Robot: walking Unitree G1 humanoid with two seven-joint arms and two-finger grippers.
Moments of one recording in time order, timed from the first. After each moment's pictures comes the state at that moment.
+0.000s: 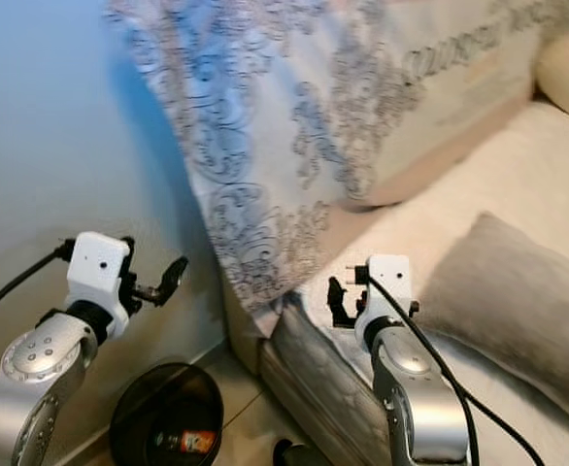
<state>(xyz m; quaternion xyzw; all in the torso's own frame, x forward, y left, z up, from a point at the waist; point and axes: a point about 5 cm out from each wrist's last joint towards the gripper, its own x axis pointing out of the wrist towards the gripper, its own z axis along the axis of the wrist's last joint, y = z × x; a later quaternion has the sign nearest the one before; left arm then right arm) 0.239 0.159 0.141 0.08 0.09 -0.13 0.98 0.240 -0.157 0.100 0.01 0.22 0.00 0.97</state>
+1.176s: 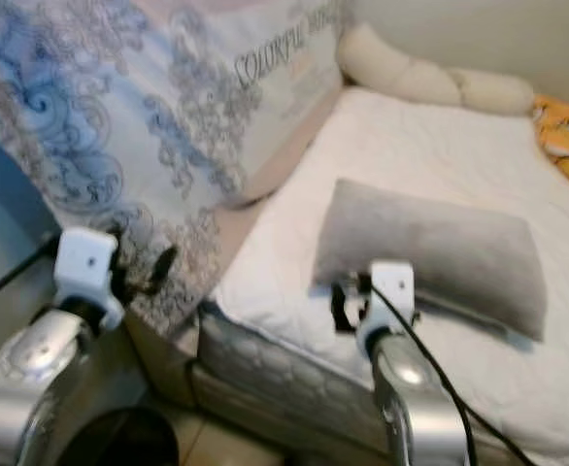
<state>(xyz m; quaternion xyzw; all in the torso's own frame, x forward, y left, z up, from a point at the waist) 0.242 0.160 0.144 0.07 0.05 -0.12 0.99 0.233 -0.160 0.090 0.02 0.23 -0.01 0.97</state>
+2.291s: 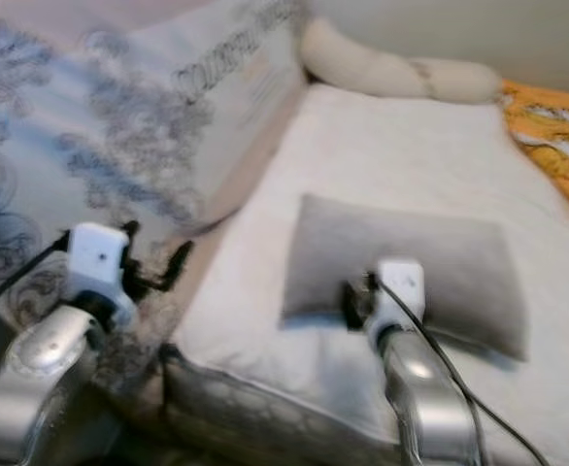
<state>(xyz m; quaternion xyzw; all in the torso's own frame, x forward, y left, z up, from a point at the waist) 0.243 0.166 0.142 0.07 0.05 -0.12 0.99 0.244 -0.149 0.093 0.02 0.21 0.02 0.98</state>
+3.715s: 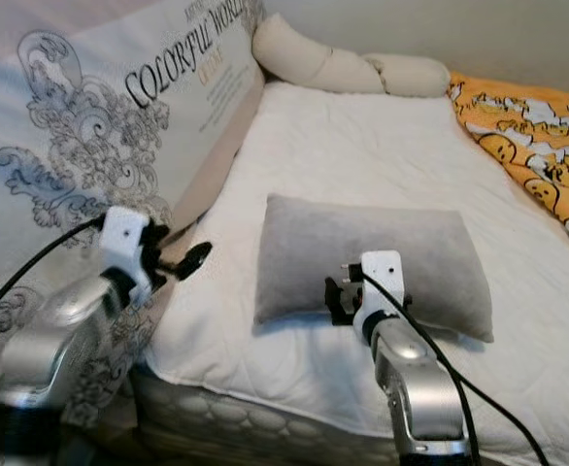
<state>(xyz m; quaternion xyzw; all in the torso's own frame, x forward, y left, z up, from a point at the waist) 0.302 0.152 0.122 -0.01 0.13 -0.23 0.96 0.257 -0.161 0.087 -0.02 0.24 0.05 0.97</state>
